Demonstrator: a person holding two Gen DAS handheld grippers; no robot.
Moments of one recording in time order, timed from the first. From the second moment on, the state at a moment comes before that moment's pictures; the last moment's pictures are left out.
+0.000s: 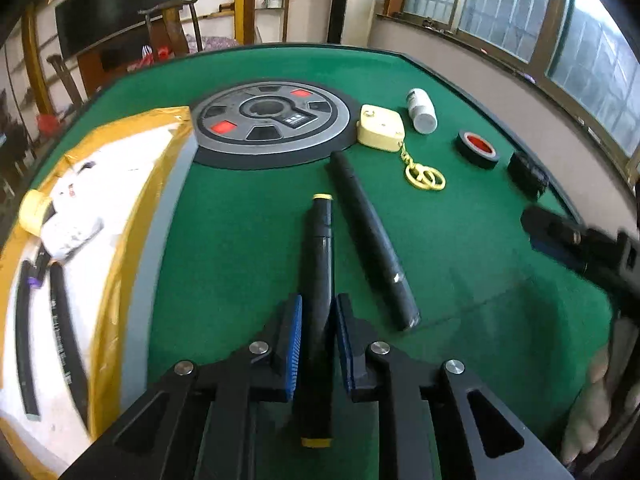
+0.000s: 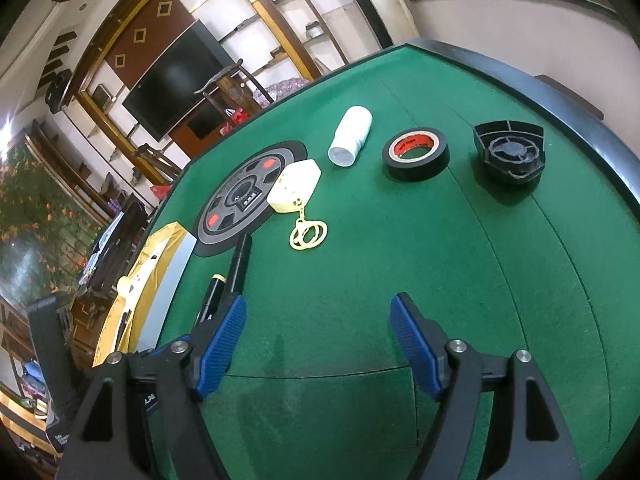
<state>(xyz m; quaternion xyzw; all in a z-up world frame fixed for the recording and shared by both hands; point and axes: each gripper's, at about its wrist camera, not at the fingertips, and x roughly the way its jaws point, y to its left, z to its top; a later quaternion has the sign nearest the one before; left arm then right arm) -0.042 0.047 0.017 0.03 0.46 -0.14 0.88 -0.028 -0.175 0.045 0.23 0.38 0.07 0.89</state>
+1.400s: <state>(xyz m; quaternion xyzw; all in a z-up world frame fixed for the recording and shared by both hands) -0.121 0.184 0.078 -0.12 0.35 -0.16 0.92 0.046 -0.032 0.032 -0.03 0.46 0.03 0.89</state>
